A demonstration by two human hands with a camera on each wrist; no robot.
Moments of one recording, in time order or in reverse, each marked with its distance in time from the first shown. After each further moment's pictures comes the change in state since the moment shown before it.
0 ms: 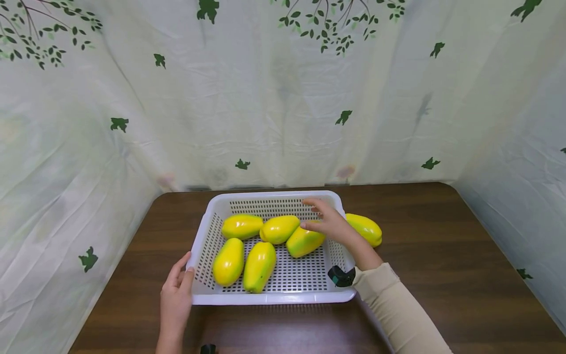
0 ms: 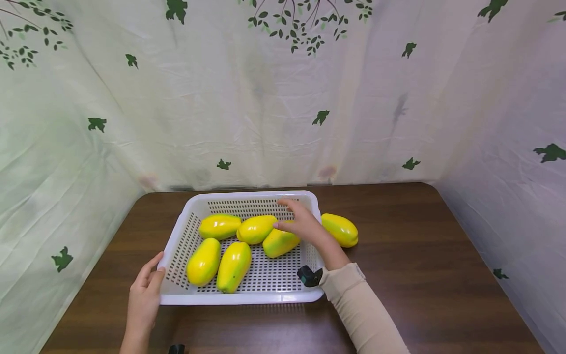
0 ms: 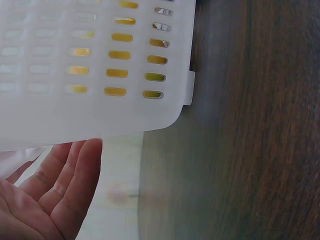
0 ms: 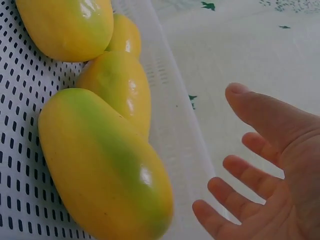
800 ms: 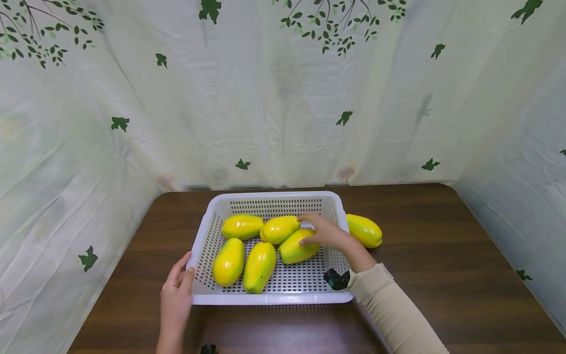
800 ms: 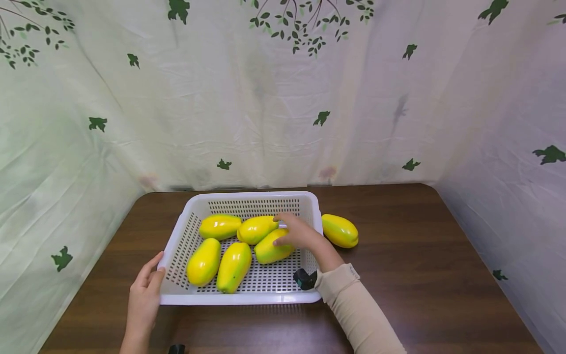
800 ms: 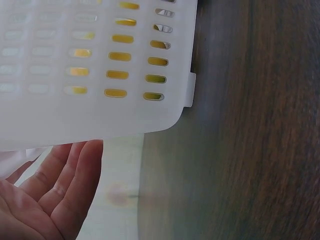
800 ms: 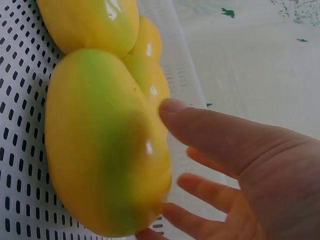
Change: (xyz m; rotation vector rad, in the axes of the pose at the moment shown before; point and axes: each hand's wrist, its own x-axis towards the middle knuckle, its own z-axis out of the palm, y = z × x) left_hand 0.000 -0.003 0.001 -0.026 0.005 0.013; right_hand 0.000 -0.002 0.016 -0.274 -0.154 0.145
